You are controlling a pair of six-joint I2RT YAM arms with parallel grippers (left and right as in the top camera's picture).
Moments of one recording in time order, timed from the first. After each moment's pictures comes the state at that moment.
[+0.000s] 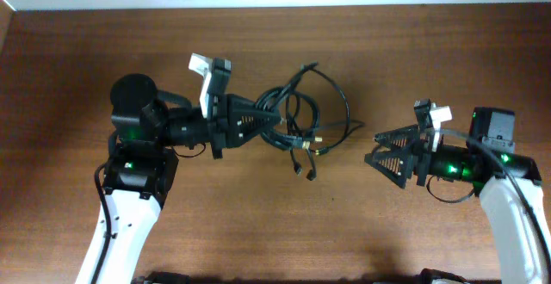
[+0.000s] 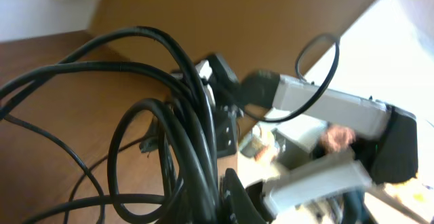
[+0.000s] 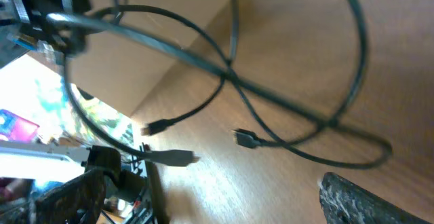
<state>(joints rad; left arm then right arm) -0.13 1.17 0.97 0.13 1.35 -0.47 -0.22 1.22 0.85 -0.77 -1.33 -0.45</state>
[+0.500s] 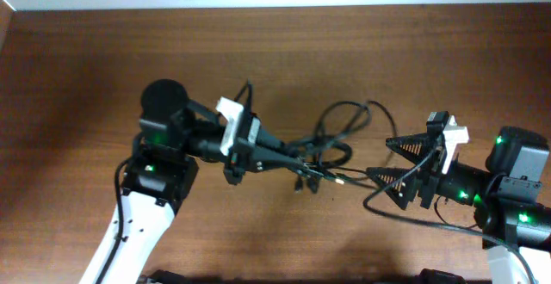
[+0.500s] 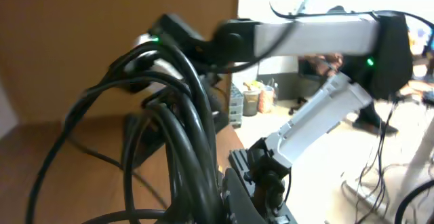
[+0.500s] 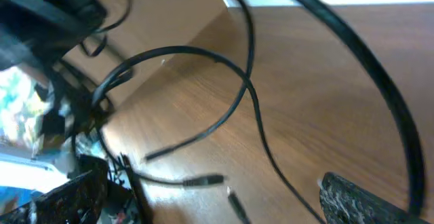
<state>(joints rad) -0.30 1.17 0.97 0.13 1.51 0.10 -0.22 0.89 0.85 -0.75 -1.20 -0.19</state>
